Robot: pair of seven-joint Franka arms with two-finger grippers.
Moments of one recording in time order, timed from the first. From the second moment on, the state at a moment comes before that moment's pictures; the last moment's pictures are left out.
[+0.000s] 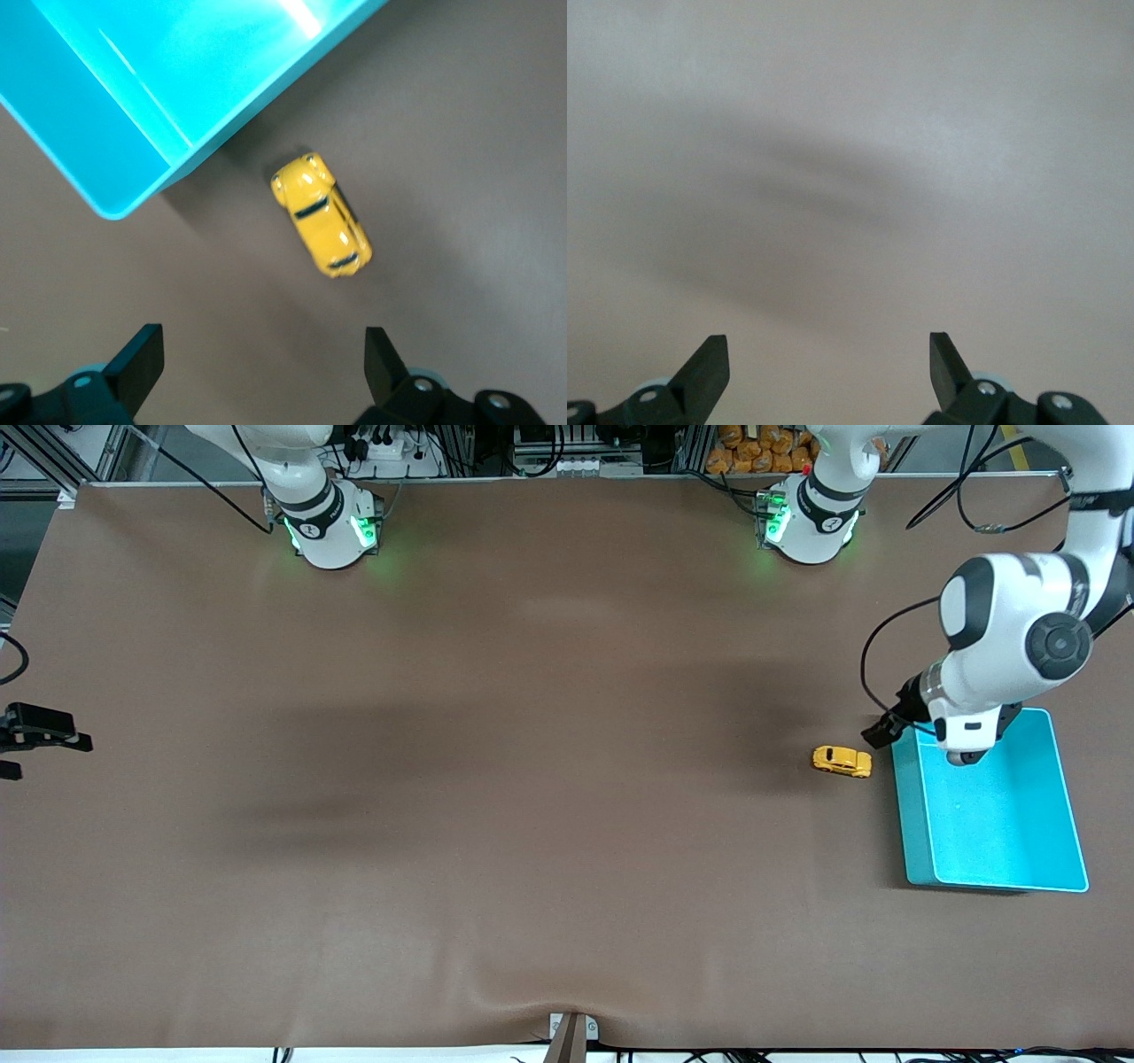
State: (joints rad) left arm 0.04 0.14 -0.06 -2.18 0.00 2.17 -0.89; right arm -0.11 0.42 -0.09 -1.10 0.10 1.43 -0.49
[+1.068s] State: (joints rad) left arm 0.04 0.37 -0.07 -2.17 0.00 2.41 -1.33; right arm -0.03 0.18 -0.10 -1.20 0.05 1.34 -0.09
